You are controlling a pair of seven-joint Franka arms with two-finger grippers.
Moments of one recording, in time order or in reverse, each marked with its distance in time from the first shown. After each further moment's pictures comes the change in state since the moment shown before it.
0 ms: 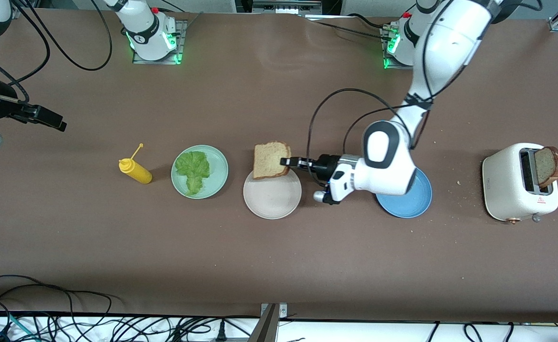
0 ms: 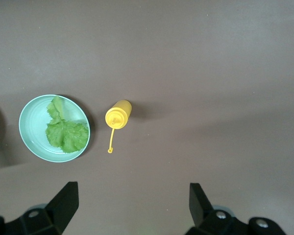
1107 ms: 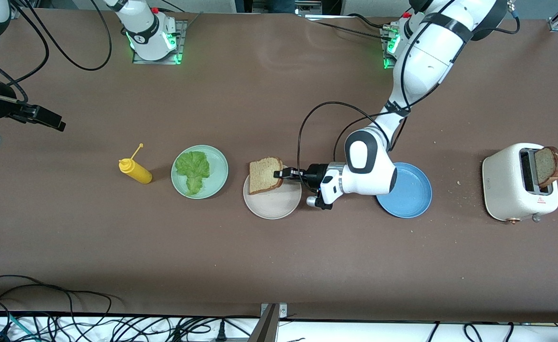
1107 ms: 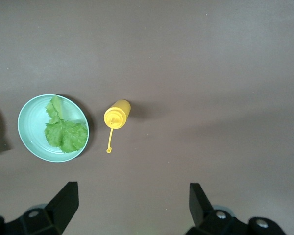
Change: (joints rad) left arm -0.039 0.099 0.006 0.017 -0.075 0.153 0.143; right arm 0.000 0.000 -0.005 -0.001 0.000 0.000 -0.004
